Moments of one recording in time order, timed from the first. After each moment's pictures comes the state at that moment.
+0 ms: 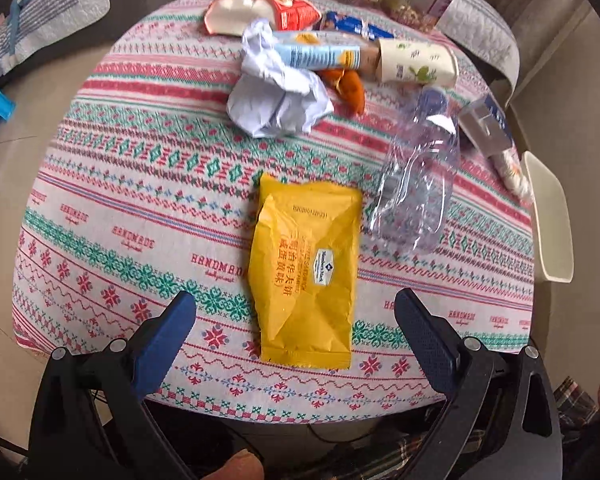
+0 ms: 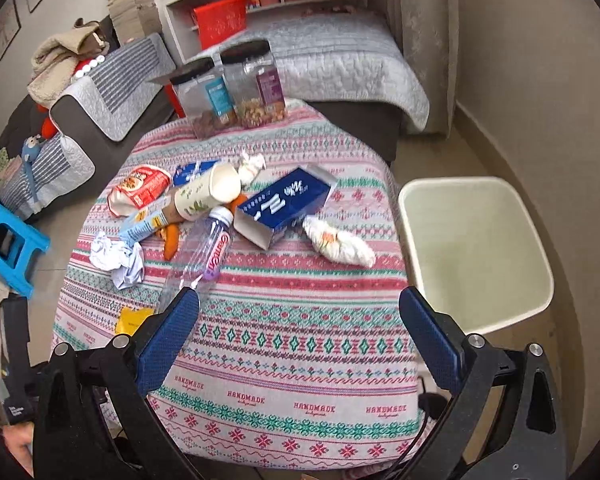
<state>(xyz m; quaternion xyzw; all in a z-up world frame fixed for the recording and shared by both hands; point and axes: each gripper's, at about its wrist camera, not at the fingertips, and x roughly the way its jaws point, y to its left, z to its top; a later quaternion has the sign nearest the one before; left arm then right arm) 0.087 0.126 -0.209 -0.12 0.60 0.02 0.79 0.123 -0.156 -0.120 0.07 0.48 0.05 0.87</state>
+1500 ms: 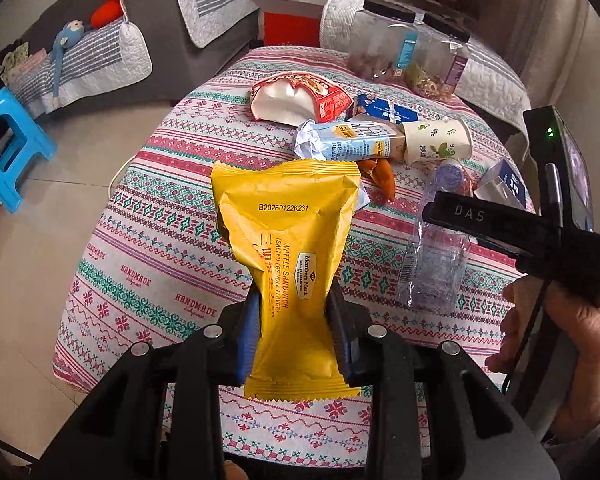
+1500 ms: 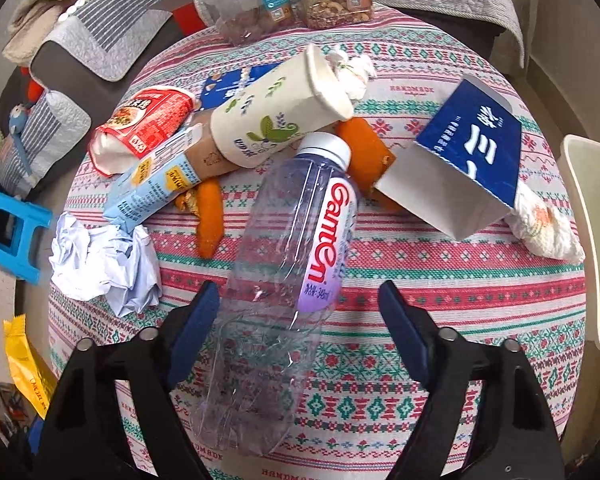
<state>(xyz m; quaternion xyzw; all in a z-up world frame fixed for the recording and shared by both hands) 0.073 0.143 -0.158 -0.08 0.50 0.09 0.86 0.214 -0.018 -0.220 0.06 0.57 0.08 0.82</state>
